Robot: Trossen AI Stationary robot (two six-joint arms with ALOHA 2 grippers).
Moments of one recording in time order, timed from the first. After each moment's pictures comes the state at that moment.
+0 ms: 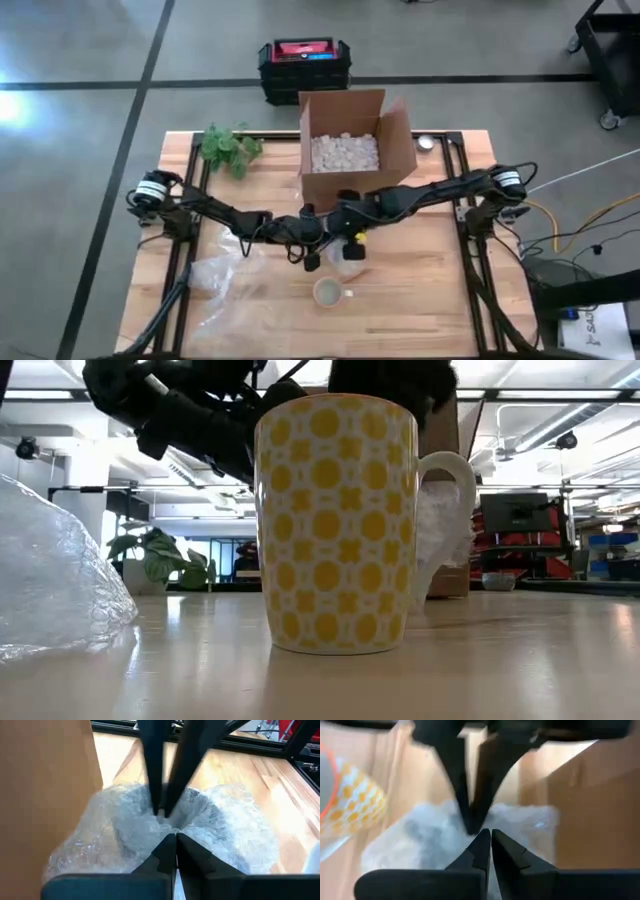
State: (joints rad) left arm -0.17 1.75 0.80 0.52 -0.20 -0.23; right arm 0.10 1.80 1.38 -0.64 0.09 -0.01
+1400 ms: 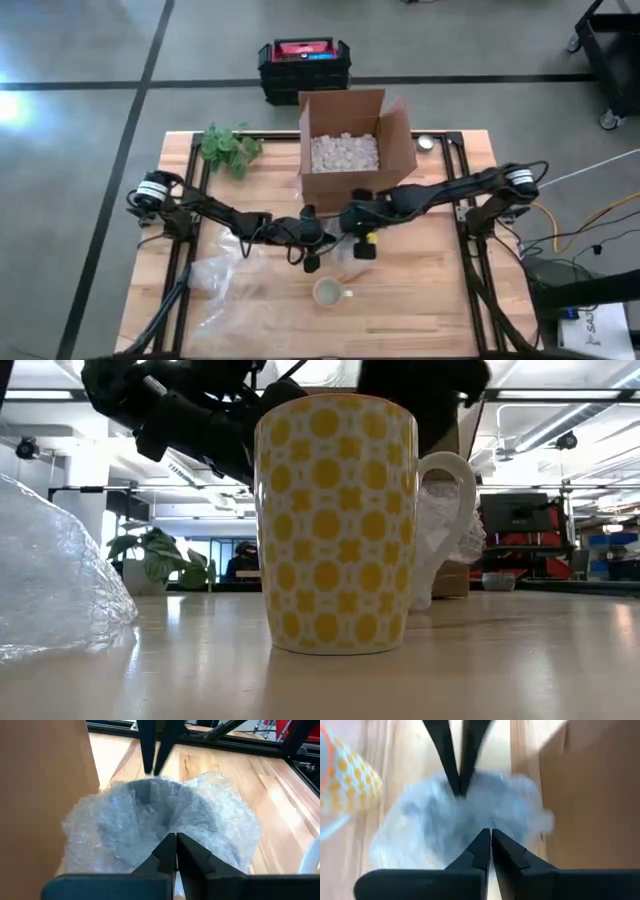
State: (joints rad) left arm -0.17 1.75 0.80 0.53 -0.20 -0.22; right arm 0.10 1.69 1.27 -0.76 0.07 0.09
